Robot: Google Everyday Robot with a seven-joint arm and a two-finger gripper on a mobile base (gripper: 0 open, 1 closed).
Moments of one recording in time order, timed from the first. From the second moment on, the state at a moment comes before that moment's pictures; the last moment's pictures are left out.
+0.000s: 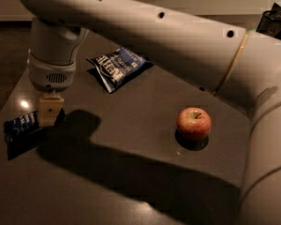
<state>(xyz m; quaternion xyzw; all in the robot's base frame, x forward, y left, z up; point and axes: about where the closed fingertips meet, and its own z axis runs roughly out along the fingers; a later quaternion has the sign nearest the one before) 0.447 0.218 0.877 -0.84 0.50 0.18 0.13</state>
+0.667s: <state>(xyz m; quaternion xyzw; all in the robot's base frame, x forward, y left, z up) 0.454 0.182 0.962 -0.83 0.49 0.21 0.18</state>
